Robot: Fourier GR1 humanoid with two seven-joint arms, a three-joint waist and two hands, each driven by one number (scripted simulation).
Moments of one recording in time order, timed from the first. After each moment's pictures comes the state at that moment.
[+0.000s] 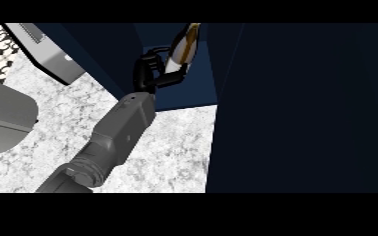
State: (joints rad) left arm -1.03 0.00 -0.06 -0.09 0.61 0.37 -0.71; right arm -0.63 -0.18 0.01 -2.40 -0.18 -0.10 0.93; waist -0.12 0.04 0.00
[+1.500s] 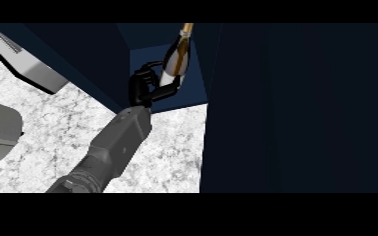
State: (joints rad) left arm -0.92 0.00 -0.13 -0.11 0.71 0.36 -0.77; right arm -0.63 -0.15 0.02 -2.38 -0.24 -0.08 0.91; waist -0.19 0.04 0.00
